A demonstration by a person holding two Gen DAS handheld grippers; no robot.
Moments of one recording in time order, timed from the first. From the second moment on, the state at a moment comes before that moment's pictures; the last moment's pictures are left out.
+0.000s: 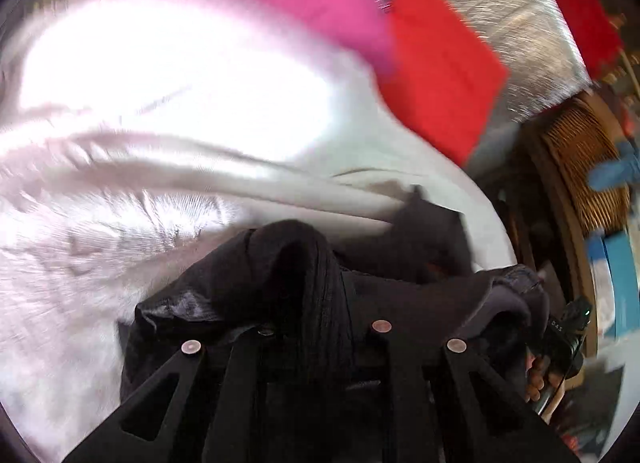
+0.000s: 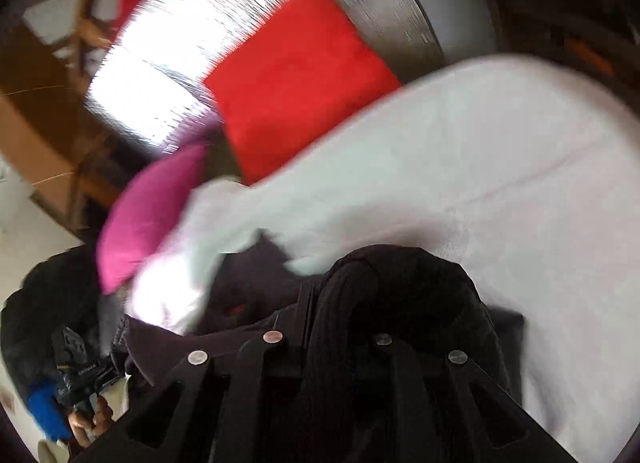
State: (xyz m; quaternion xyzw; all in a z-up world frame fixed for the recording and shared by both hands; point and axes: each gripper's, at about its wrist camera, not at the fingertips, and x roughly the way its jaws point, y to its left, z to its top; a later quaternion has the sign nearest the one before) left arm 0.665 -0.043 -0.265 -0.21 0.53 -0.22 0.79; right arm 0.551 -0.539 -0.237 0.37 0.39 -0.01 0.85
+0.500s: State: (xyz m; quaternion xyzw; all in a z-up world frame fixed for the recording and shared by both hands) left arm 0.623 0.039 -0.211 -0.35 0.44 -0.16 0.81; right arm 0.464 -0.655 -0.238 0.69 0.17 0.07 0.70
